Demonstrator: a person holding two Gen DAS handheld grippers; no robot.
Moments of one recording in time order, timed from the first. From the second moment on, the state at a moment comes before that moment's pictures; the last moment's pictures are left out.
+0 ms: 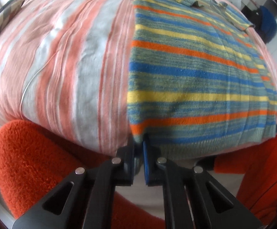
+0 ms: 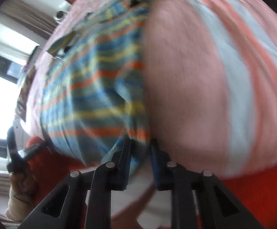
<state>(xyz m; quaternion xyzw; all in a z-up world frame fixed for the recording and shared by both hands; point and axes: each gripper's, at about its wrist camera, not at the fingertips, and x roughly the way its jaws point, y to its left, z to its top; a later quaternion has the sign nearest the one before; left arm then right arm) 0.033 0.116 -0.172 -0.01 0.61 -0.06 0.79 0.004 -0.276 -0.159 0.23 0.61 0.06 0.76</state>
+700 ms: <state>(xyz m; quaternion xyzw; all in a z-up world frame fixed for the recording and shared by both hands) 0.037 0.113 -0.149 0.01 0.60 -0.04 0.80 -0.017 -0.289 -0.142 0.22 0.57 0.09 0.79</state>
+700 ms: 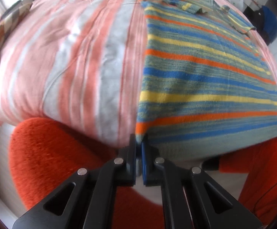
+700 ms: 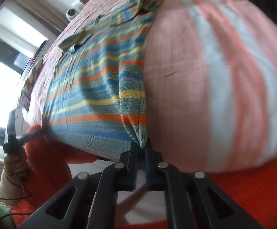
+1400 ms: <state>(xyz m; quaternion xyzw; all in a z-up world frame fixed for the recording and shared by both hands) 0.171 0.182 -0.093 -0.06 0.44 0.10 0.89 0.003 -0.332 -0.094 0.13 0.39 -0.04 0.91</state>
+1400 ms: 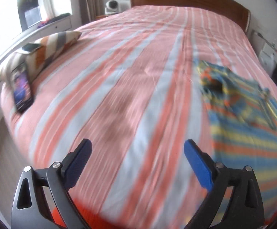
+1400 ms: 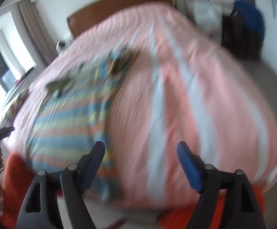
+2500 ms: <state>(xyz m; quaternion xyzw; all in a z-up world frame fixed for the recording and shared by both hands) 0.248 0.185 -0.162 -0.04 0.42 0.13 0.90 0.107 -0.365 -0.175 0.08 0.42 -0.10 0.90</state>
